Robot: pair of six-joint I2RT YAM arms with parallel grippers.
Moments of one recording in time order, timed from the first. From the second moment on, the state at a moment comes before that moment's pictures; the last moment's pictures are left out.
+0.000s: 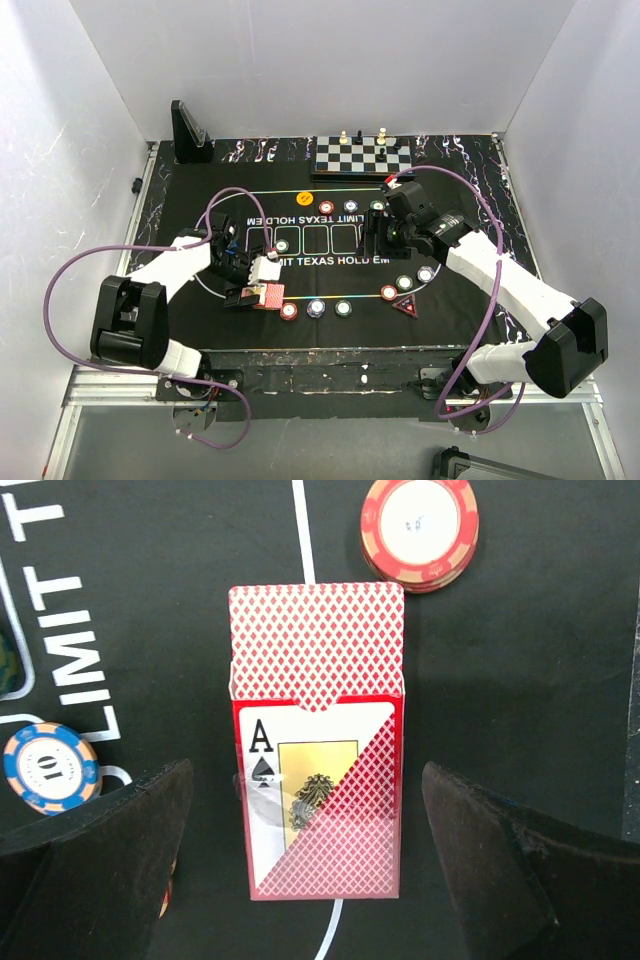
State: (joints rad) left arm -0.22 1.45 0.84 -0.83 0.62 1.45; right arm 0.64 1.30 1.13 -0.72 -0.09 0.57
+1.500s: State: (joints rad) left arm -0.30 1.57 0.86 -0.83 0.55 1.43; right arm 0.64 1.30 1.15 -0.72 -0.09 0.52
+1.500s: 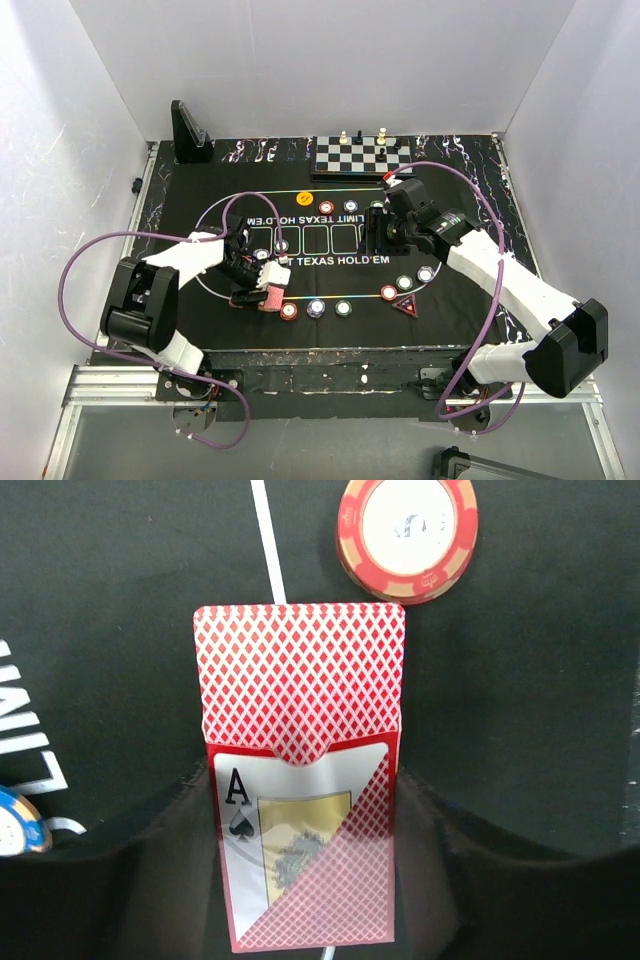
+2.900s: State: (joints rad) left arm -0.37 1.48 1.55 -1.26 0.61 1.01; right arm 0.75 1.54 1.04 0.22 -0.58 1.07
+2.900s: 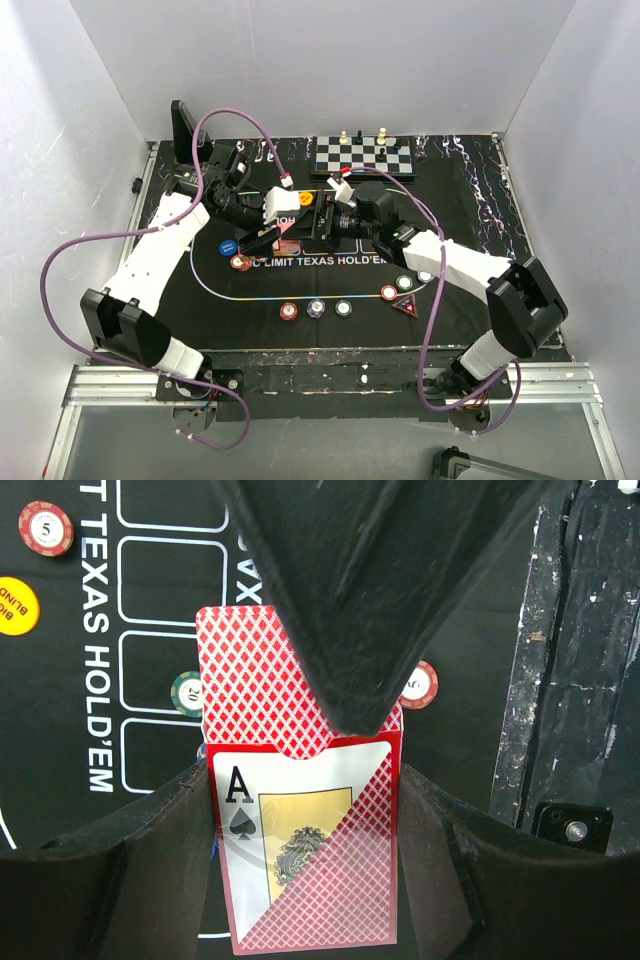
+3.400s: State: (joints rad) left arm -0.43 1.51 1.59 -1.26 0.59 0.97; right arm 0.79 1.64 1.05 0.42 -0.62 1.20
